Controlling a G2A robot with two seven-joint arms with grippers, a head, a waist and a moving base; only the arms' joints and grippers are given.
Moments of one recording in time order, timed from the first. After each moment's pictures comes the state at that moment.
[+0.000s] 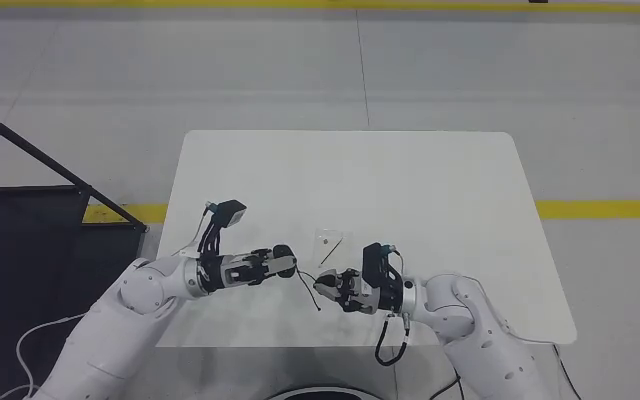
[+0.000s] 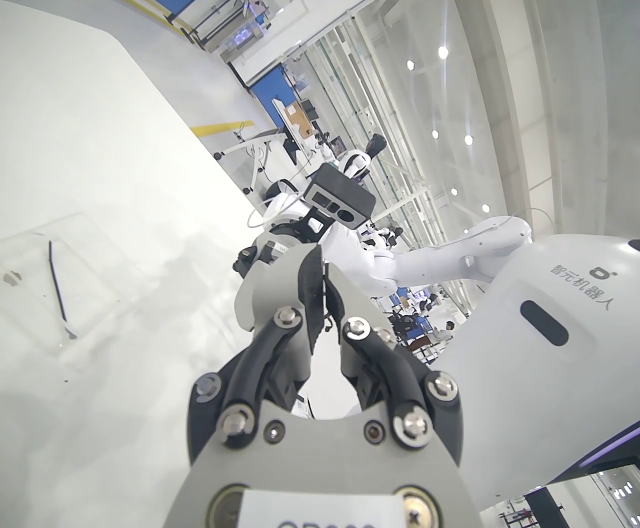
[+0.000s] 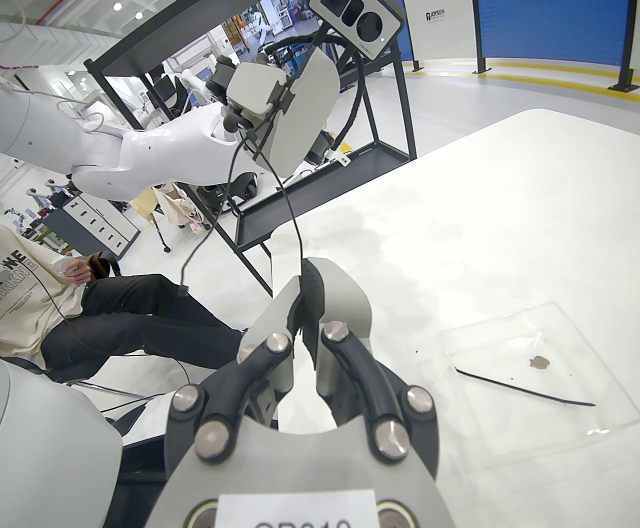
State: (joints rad) left arm 1.22 -0.89 -1.17 -1.63 -0.48 -0.74 -0.93; right arm -1.17 -1.15 1.02 -1.59 -0.66 -0.93 0.37
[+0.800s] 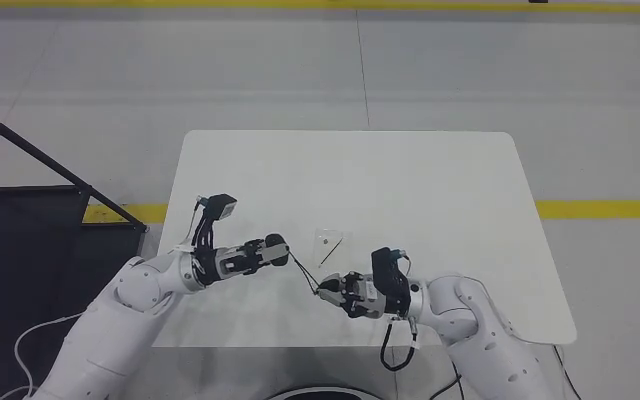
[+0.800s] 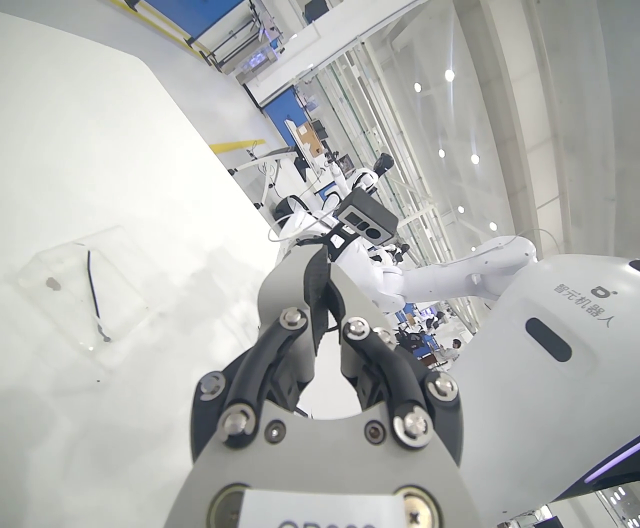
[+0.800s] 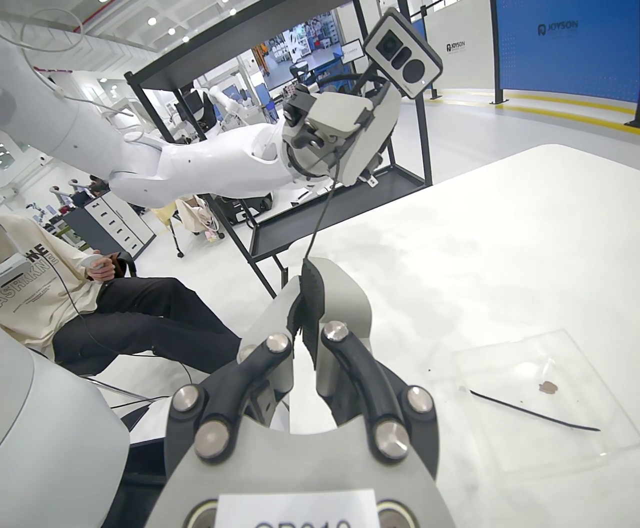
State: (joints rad) left arm 1.22 -0.90 -1.20 -1.58 -0.48 -0.74 -0.89; right arm -1.18 -1.13 1.02 -1.61 -0.66 -1.01 0.29
